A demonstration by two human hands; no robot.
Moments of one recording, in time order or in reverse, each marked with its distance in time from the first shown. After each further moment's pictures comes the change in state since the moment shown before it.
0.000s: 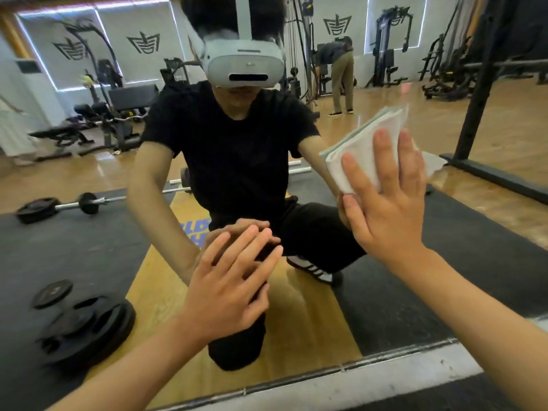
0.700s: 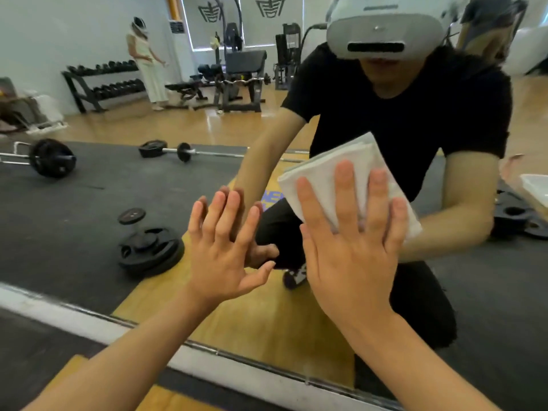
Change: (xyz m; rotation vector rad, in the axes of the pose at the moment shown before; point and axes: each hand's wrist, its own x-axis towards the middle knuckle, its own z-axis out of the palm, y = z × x) left_hand 0.059 0.048 0.030 0.290 0.071 -0.367; right_hand -0.009 0.003 -0.005 0.124 -0.119 -0.019
